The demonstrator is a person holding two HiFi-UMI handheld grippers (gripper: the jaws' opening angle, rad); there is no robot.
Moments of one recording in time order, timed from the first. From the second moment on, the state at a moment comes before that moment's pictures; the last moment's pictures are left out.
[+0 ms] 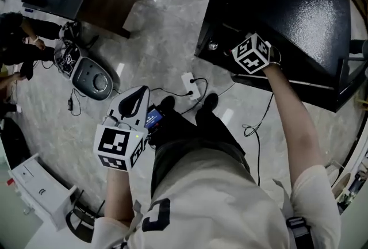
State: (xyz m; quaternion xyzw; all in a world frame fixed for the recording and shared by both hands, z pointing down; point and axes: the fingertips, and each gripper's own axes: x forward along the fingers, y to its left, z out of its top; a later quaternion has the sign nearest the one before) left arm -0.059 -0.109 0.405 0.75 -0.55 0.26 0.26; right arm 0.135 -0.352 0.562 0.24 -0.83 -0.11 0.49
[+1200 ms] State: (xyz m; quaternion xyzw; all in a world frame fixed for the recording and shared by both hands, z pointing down) left arm -0.115 -0.106 0.338 0.76 -0.58 0.18 0.22; right arm 0.012 -0.195 0.438 0.22 -0.92 0.07 0.32
